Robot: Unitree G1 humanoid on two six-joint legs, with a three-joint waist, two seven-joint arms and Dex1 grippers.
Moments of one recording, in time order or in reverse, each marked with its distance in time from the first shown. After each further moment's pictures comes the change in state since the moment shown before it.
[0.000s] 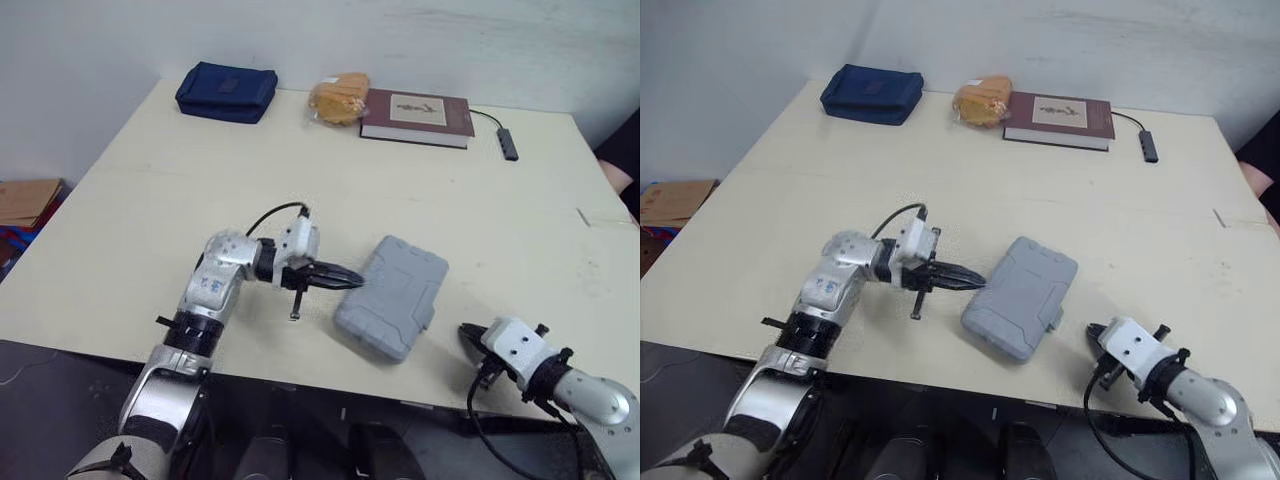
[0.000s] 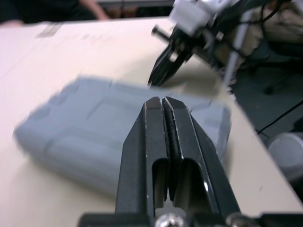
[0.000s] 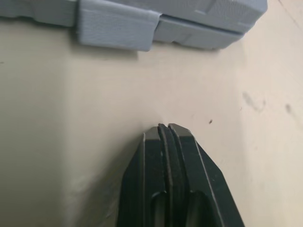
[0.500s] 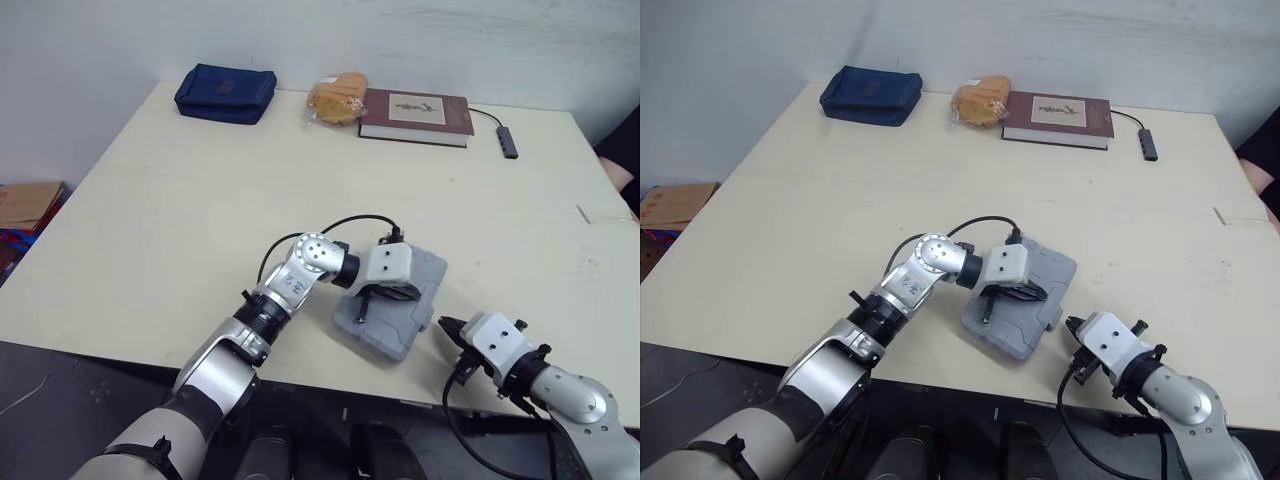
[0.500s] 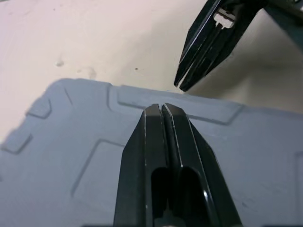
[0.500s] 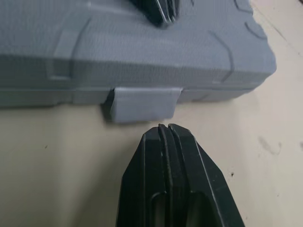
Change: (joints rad) left arm -0.157 -0.212 -0.288 0.323 0.388 -0.191 0.317; right arm -0.092 0.073 0.078 -0.110 -0.030 0.136 -0.020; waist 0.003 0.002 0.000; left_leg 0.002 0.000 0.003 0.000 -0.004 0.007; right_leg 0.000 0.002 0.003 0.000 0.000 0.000
